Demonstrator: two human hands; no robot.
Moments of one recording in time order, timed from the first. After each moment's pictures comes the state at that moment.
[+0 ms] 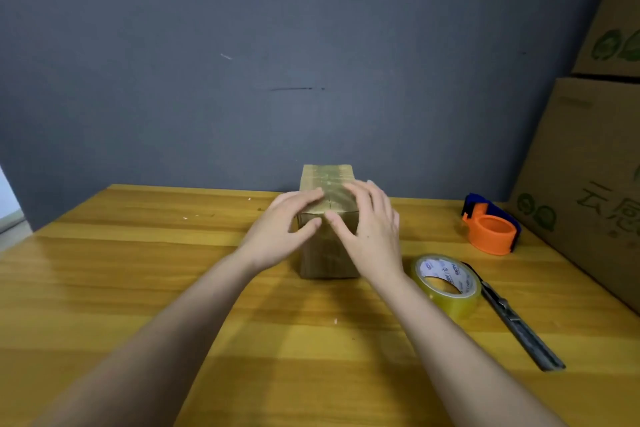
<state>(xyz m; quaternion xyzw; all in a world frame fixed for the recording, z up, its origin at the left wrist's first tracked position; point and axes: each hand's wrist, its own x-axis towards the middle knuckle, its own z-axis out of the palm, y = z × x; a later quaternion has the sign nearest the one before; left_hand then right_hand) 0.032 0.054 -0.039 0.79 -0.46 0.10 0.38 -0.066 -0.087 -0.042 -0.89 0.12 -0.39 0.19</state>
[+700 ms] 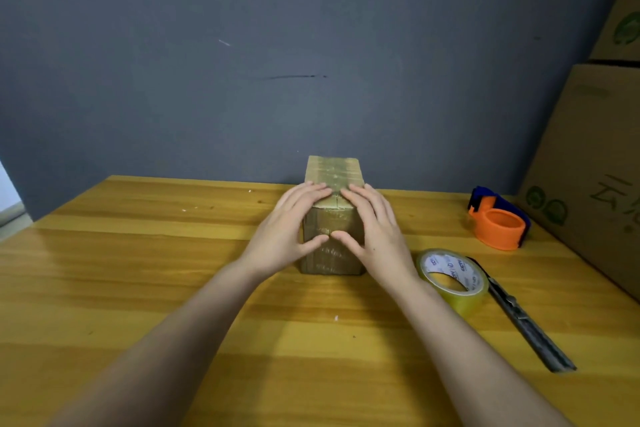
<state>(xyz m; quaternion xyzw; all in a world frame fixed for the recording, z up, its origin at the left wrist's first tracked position) 0.031 0.044 -0.059 0.79 -0.49 0.18 0.33 -0.066 -0.115 -0.066 -0.92 0.01 -0.36 0.16</state>
